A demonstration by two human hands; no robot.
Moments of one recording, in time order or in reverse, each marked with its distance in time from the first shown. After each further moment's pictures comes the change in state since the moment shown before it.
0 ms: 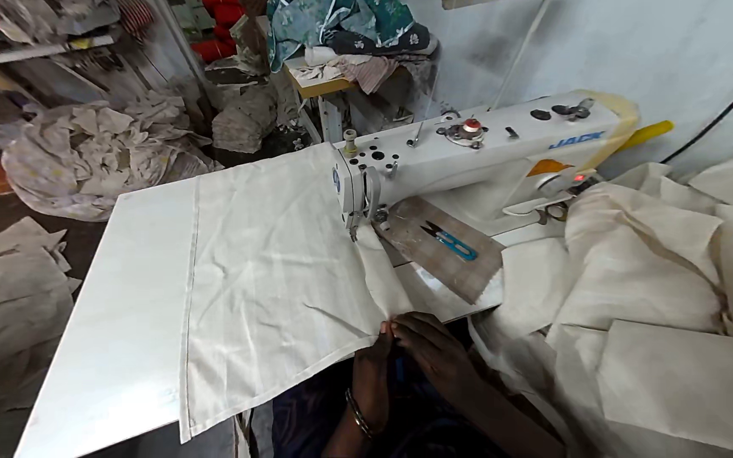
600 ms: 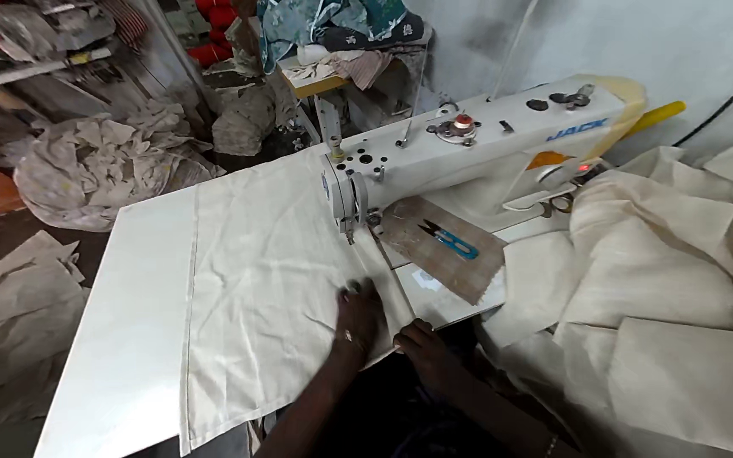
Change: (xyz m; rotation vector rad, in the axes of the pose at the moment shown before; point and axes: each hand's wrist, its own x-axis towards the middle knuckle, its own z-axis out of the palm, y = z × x) left_hand 0.089 0.021 0.001 1.887 -0.289 0.200; right_hand -0.036 0.029 0.019 -0.169 -0.176 0.028
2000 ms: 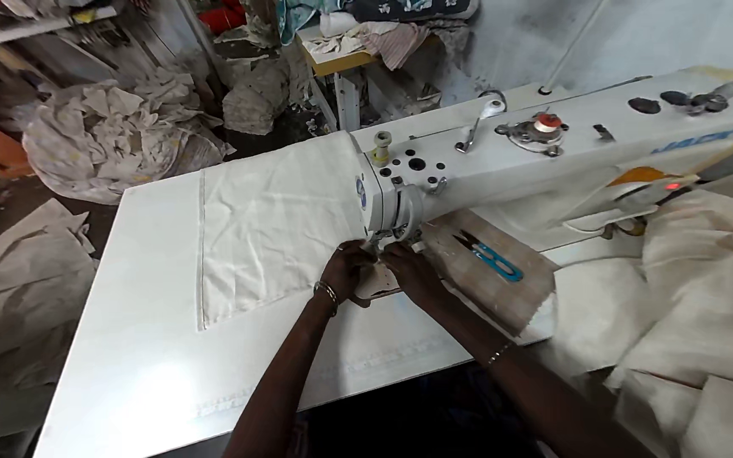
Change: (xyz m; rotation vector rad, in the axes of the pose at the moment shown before) left_hand 0.082 -0.110 -0.022 -0.612 0.424 0.384; right_hand 0.142 0.070 0.057 0.061 -0.187 0.155
